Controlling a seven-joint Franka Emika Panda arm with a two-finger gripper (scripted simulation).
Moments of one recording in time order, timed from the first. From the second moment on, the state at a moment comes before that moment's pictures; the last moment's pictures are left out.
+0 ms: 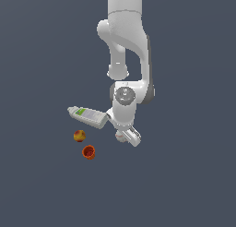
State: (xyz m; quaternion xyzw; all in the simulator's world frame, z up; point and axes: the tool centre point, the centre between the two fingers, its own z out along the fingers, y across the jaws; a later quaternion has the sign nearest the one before) arm 0.020 0.023 0.042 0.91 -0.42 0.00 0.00
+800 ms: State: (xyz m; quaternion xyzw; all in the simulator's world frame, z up) arm 0.022 0.024 0.047 0.91 -0.42 0.00 0.00
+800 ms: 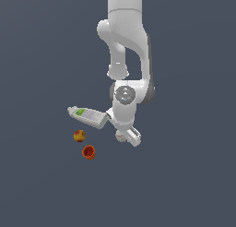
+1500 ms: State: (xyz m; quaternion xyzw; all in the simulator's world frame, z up) arm 0.031 0.022 0.100 0.91 -0.42 0.00 0.00
